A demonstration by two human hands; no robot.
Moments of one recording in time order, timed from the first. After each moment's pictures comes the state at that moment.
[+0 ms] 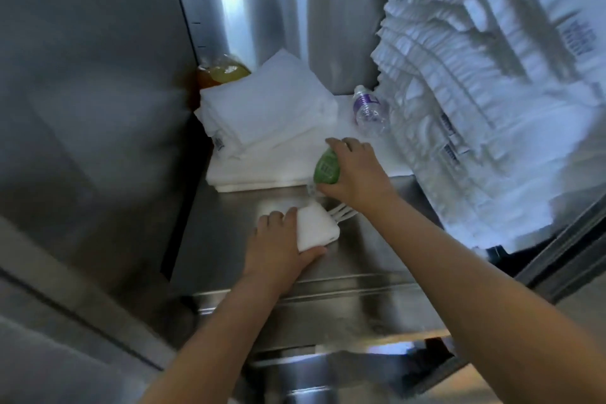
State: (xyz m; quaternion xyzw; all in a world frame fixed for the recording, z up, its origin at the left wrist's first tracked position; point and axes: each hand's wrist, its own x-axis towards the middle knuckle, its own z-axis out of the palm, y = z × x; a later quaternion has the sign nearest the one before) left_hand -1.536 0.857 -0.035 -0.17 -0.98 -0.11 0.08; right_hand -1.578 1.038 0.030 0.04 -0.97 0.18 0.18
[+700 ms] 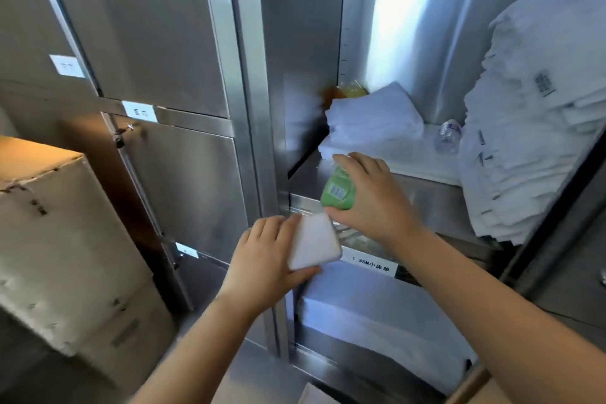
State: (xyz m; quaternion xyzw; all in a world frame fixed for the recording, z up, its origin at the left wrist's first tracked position) left_hand -1.208 0.799 0.044 -0.05 -0.96 -0.08 0.25; right_hand -1.315 0.977 0.100 0.32 -0.90 0.22 0.21
